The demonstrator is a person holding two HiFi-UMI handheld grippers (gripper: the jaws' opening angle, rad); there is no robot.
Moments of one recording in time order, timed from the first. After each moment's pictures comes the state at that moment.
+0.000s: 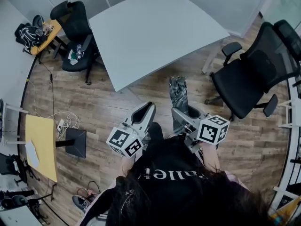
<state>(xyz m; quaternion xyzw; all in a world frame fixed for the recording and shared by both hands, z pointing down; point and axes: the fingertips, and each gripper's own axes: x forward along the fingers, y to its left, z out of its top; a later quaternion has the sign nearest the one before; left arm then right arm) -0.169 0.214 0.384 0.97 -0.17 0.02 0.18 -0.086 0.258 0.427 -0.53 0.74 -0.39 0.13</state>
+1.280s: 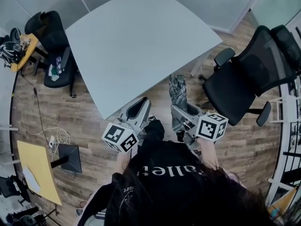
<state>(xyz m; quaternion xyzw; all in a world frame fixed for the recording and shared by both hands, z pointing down) -0.066 0.064 0.407 0.97 -0.13 0.02 0.21 0.023 0.134 0.454 -0.58 0.69 -0.42 0.13</state>
